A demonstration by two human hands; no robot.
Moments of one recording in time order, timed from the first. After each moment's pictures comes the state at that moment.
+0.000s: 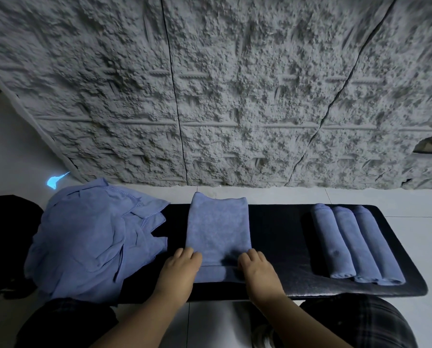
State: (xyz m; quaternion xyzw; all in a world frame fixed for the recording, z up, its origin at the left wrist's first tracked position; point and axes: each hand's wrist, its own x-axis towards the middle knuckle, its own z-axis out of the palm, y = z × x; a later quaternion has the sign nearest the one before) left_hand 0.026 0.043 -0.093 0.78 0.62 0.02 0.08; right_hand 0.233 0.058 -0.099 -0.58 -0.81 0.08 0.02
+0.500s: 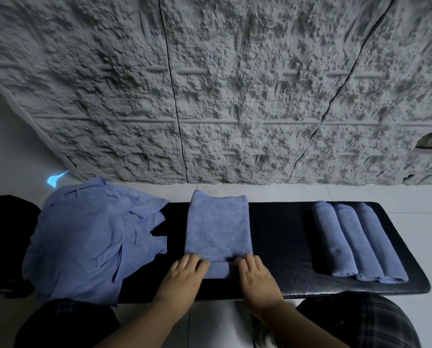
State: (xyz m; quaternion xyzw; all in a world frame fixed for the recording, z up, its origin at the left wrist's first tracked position) left_hand 0.029 0.026 -0.116 0.82 0.57 0.06 0.05; right_hand 0.235 0.043 -0.123 -0.52 -0.85 0.08 0.08
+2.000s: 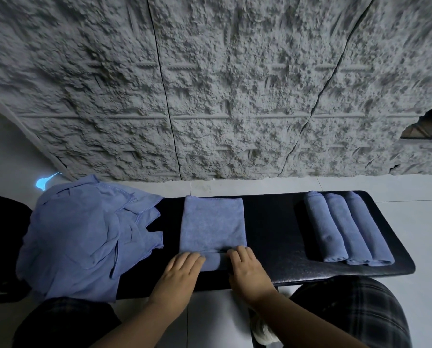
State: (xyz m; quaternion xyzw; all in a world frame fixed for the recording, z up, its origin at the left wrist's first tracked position) left_hand 0.020 0.011 -0.123 0.84 0.53 0.10 0.04; right_hand 0.222 0.038 -0.111 -0.53 -0.83 0.12 0.13
